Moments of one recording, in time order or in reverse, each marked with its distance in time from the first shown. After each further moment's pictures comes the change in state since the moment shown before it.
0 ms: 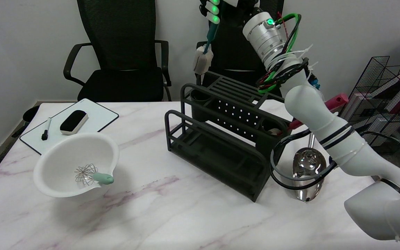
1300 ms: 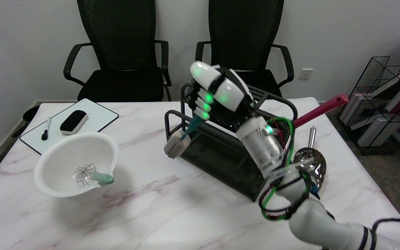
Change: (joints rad) arm -0.624 0.001 -0.218 0.350 -0.105 0.418 0.155
